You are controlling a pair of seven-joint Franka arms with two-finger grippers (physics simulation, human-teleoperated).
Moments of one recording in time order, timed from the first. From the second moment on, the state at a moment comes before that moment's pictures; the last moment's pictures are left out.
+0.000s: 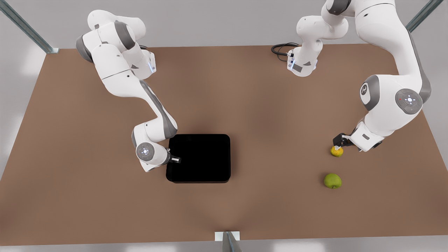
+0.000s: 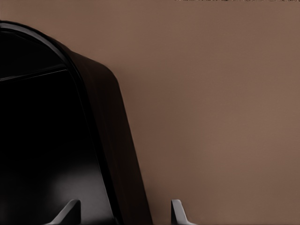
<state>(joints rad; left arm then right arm) -0.08 0.27 0.02 -1.52 0.00 1.88 0.02 0.22 0.70 0.16 -1.59 0.01 2.15 0.57</state>
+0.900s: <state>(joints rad) -0.09 0.27 0.02 -1.52 0.01 1.88 0.01 0.21 0.47 -0.02 -1.54 0.06 1.95 0.40</state>
